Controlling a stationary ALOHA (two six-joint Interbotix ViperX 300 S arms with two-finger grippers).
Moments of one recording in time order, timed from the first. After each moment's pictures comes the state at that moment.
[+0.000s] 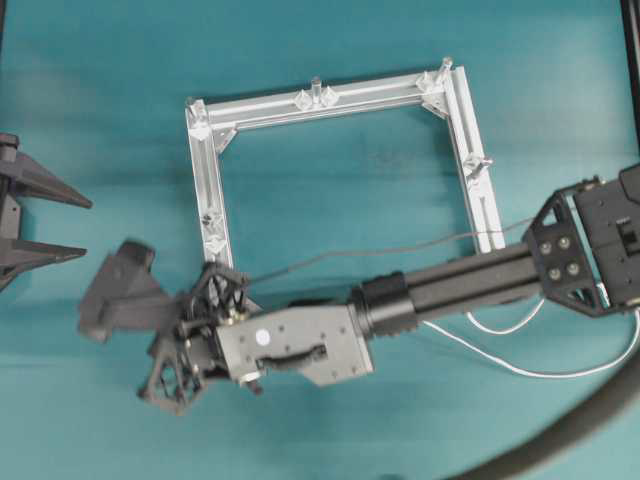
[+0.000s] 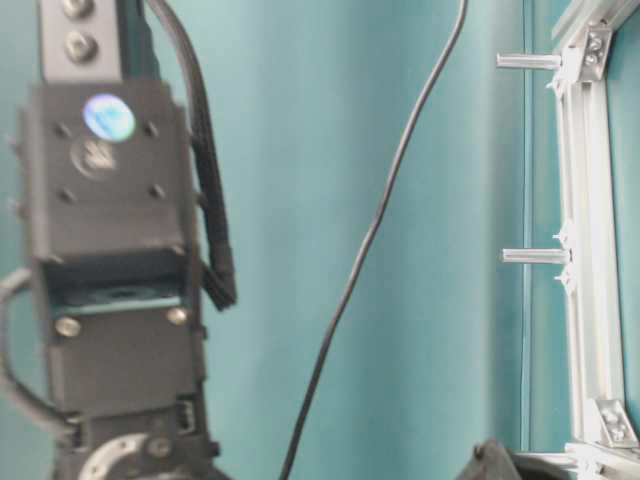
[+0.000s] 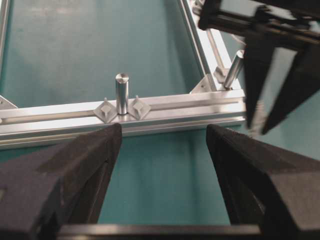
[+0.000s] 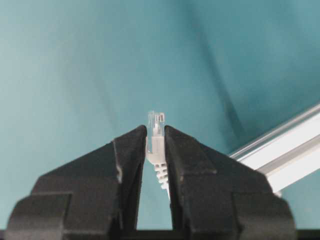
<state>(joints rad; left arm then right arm) -0.04 -1.21 1.34 -0.06 0.26 -0.03 0.22 0.77 -0.66 -0.27 0.95 0.86</state>
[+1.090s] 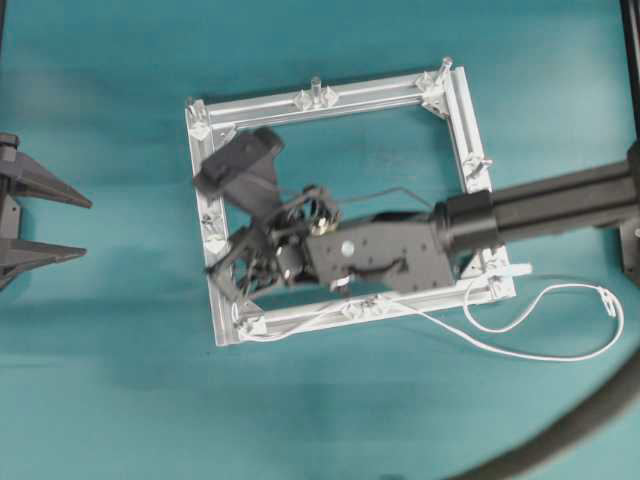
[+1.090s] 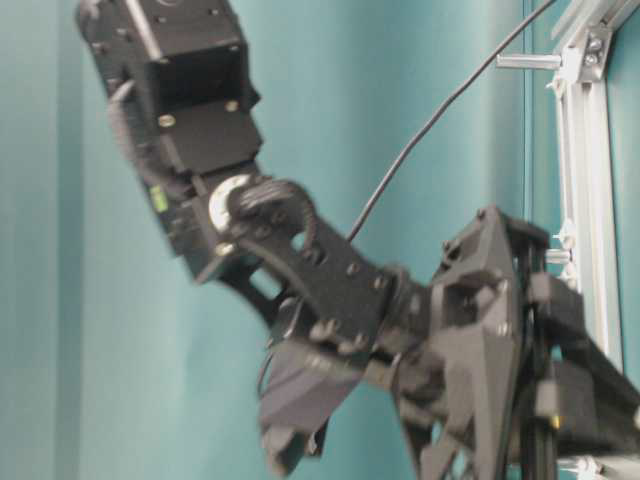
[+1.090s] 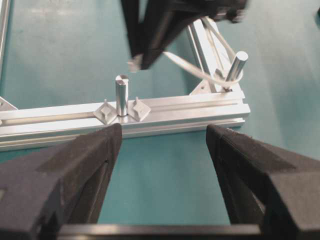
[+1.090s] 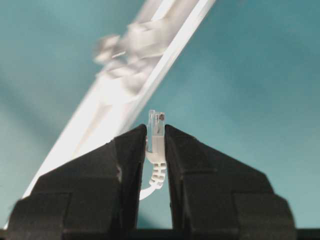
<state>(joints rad) -0.04 -1.21 1.34 -0.06 0.25 -0.03 0.09 0.46 -0.06 -0.45 0.71 1.29</state>
